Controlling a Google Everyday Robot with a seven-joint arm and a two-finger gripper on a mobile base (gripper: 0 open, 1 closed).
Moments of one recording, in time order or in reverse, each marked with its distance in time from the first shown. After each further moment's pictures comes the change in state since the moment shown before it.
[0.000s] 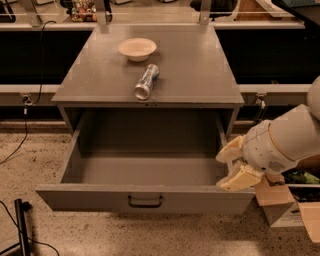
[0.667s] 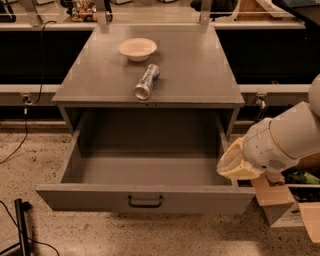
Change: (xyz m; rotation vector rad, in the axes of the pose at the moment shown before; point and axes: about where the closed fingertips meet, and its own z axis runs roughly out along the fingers) arm -0.002 0.000 -0.003 0.003 0.009 -0.005
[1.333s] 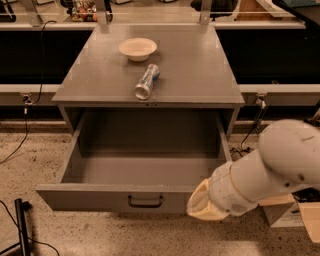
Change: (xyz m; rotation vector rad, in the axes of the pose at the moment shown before) arm -0.014 0.074 0.083 -0.141 -0.047 -0.017
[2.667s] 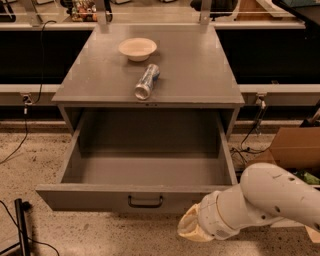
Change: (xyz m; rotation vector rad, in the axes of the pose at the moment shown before) arm 0.032 0.025 0.085 -0.032 -0.046 0.056
